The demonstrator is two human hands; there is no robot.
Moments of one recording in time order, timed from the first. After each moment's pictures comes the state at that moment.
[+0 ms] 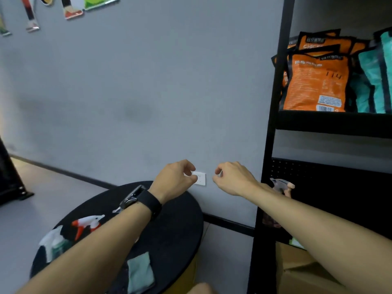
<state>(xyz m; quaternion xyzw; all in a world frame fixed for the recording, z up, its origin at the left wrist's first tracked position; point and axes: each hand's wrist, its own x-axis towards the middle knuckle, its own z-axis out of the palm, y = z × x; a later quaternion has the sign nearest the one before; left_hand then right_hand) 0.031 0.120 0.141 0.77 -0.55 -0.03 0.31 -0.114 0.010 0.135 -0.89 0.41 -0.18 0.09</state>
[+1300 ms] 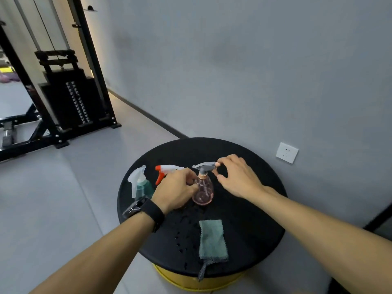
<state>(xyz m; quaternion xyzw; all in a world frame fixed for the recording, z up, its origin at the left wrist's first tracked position) 0.230 0.228 -0.021 0.88 -0.36 -0.08 0.30 0.139 0.058 -0.010 -0.97 0.20 -0.11 0.13</state>
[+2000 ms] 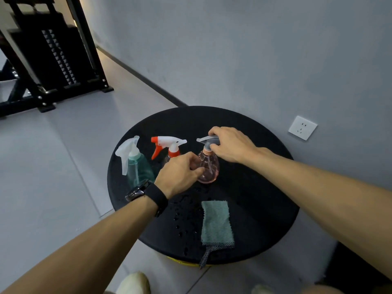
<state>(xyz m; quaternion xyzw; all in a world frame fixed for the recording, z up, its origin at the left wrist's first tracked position) 0.267 0.206 -0.091 0.88 -0.34 -0.13 0.30 0.216 0.043 -0.037 -0.98 0.16 -0.03 0.12</state>
